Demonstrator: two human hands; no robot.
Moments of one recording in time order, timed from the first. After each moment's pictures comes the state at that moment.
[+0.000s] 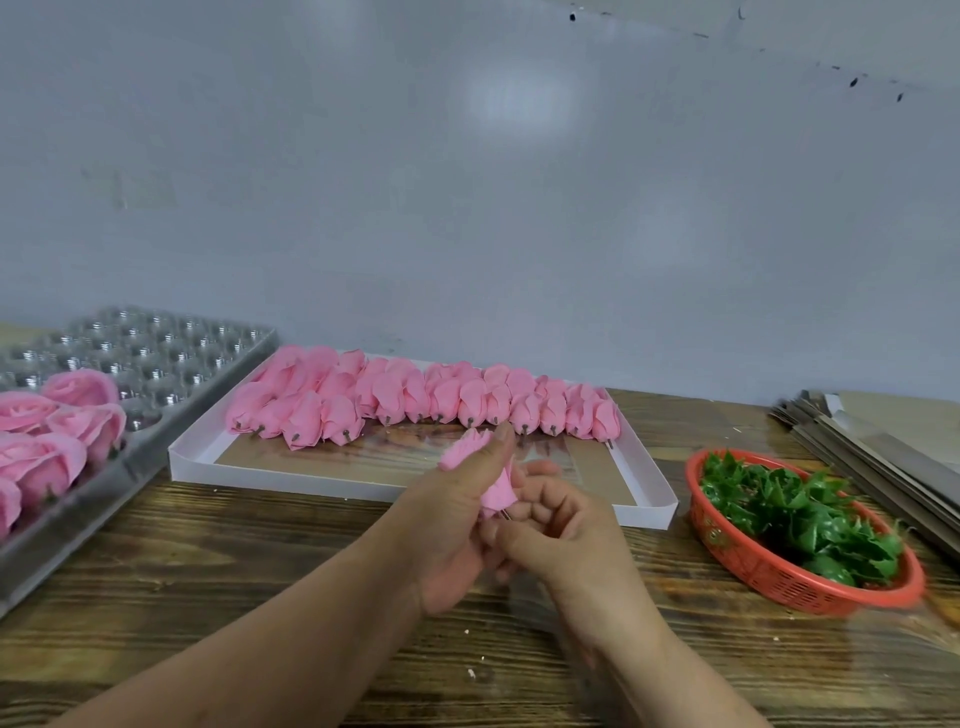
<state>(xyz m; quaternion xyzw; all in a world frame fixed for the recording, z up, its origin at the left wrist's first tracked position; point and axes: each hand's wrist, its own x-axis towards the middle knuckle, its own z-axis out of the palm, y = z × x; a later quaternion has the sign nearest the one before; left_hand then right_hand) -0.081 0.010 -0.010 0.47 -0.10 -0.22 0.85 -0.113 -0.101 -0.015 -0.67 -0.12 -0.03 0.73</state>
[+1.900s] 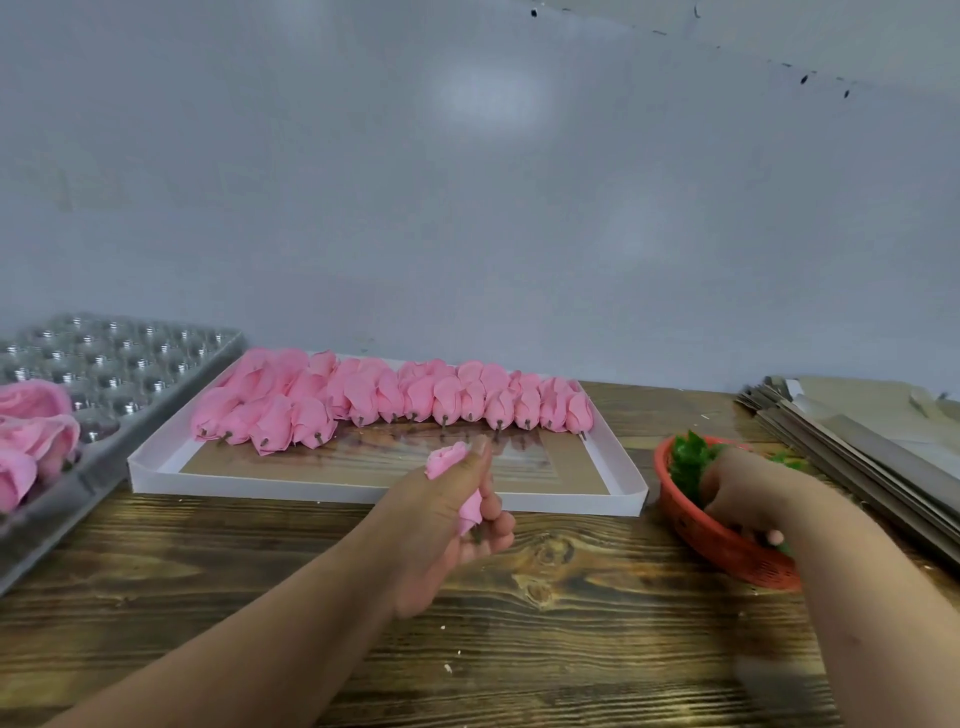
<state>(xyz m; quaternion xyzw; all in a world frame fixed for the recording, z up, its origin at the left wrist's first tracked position) -0.081 0.010 -0.014 0.54 -0.07 -0.19 0.82 -0.069 -0.264 0.041 -0.97 0.20 0.14 0.05</state>
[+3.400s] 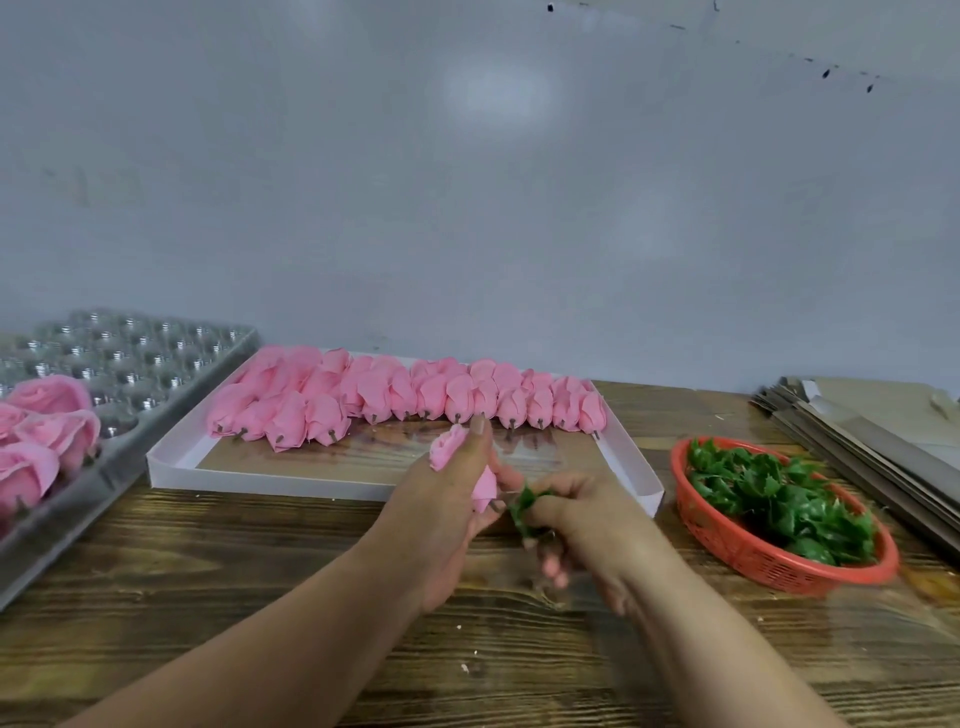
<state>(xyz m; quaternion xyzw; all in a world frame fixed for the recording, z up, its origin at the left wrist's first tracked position) -0.079 0.005 -0.014 0.52 -0.05 -0.07 0.85 -0.093 -0.126 -0.004 -0.77 0.06 0.06 0.63</state>
